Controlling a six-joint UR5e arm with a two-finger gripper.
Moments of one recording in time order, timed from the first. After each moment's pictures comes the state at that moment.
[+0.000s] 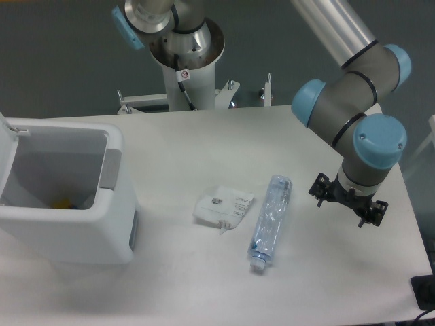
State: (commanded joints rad) arm 2.66 -2.15 -1.34 -1.17 1.60 1.23
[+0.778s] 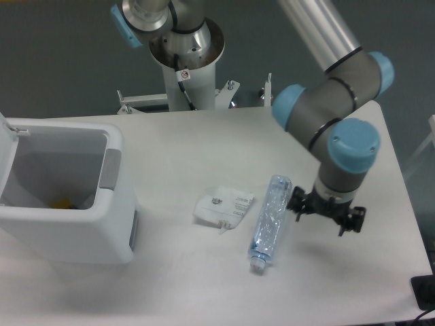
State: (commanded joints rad) arm 2.50 -2.14 -1.42 -1.00 1.52 0.79
